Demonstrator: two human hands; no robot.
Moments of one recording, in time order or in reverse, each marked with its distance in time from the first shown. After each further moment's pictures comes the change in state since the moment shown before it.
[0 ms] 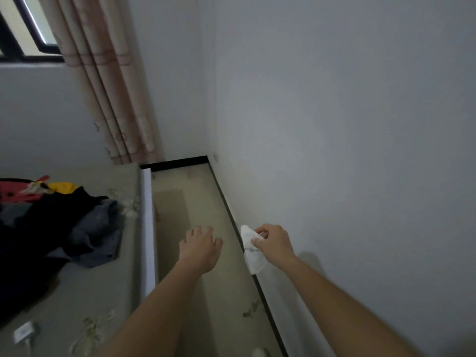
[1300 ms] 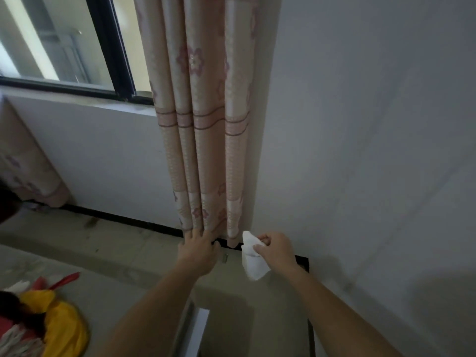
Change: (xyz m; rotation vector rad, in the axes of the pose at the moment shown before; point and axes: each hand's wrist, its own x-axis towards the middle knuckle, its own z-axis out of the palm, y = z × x) left_hand 0.804 -0.329 -0.301 -0.119 0.215 -0.489; right_hand 0.864 -0.456 0.268 -0.040 -0.382 -0.372
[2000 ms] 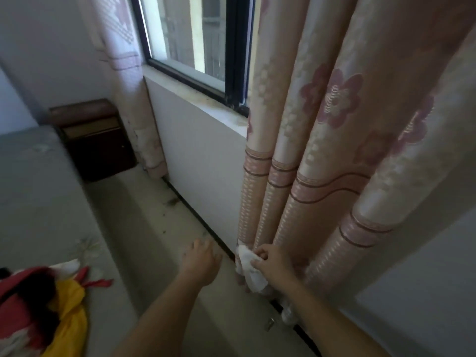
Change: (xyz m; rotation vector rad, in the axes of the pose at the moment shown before) left_hand 0.287 -0.120 -0.072 -0.124 0.017 -0.618; right_hand 0.373 -0.153 0.145 -0.149 -0.603 -0.355
